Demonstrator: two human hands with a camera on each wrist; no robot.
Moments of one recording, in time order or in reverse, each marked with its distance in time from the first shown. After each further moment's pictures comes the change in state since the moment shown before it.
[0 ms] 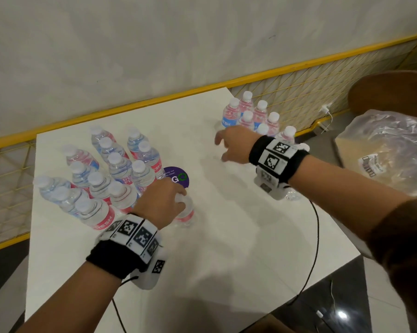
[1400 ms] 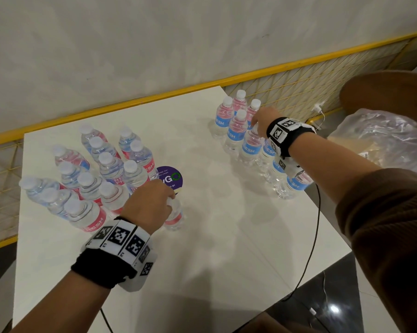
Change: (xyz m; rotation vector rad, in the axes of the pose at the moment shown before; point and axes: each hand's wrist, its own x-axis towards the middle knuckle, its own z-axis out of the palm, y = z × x) left_hand -0.004 -0.002 0.001 0.101 0.031 0.004; right_hand 0.050 0.099 -0.004 -0.084 0.003 0.380
